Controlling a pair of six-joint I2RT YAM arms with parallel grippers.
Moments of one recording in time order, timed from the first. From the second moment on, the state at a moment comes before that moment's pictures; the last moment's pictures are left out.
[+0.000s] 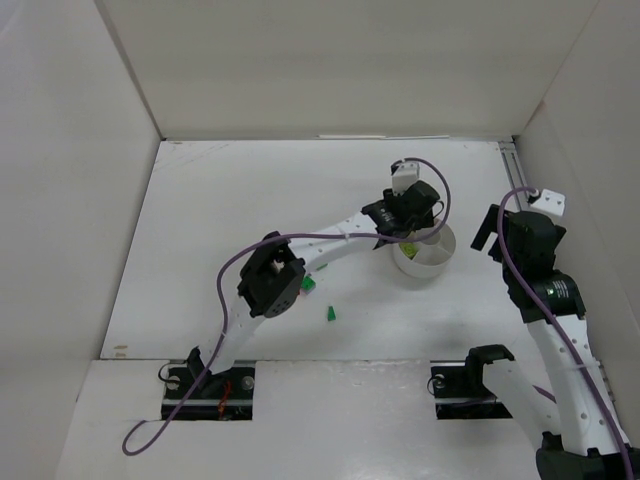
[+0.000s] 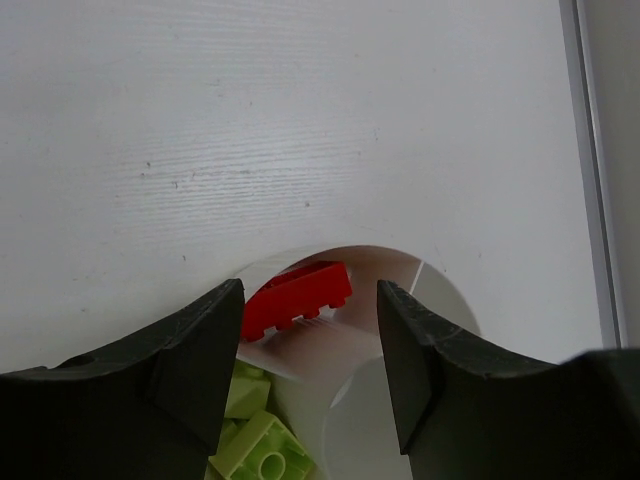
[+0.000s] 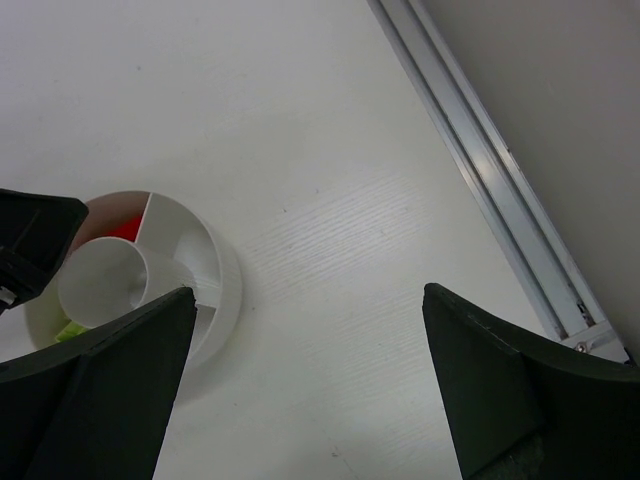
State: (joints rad) left arm -1.01 2.27 2.00 -0.38 -0.44 -0.82; right arm 0.12 0.72 0.92 -0.71 0.47 0.29
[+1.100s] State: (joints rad) left arm -0.92 0.72 0.78 -0.99 -0.55 -1.40; right arm 1.24 1.56 1.05 -0.30 0.26 0.37
